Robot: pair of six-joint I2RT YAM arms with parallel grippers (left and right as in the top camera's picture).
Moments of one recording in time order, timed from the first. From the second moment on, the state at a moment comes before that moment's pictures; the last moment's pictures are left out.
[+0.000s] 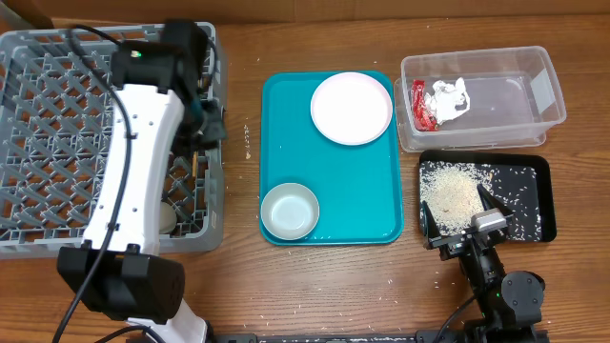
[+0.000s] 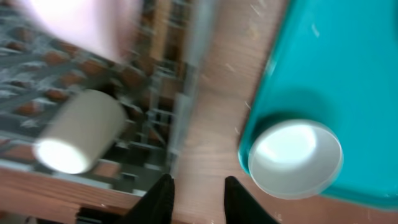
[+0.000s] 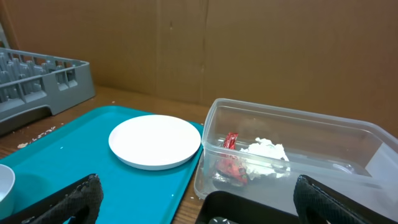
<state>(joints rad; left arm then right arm) -0.13 1.80 1.88 -1.60 -0.06 -0.37 0.10 0.01 0.02 -0.02 -0.16 -0.10</state>
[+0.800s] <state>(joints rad) -0.26 1.76 1.16 -1.07 0.17 -0.15 0.10 0.01 0.02 -0.02 -0.16 -0.10</state>
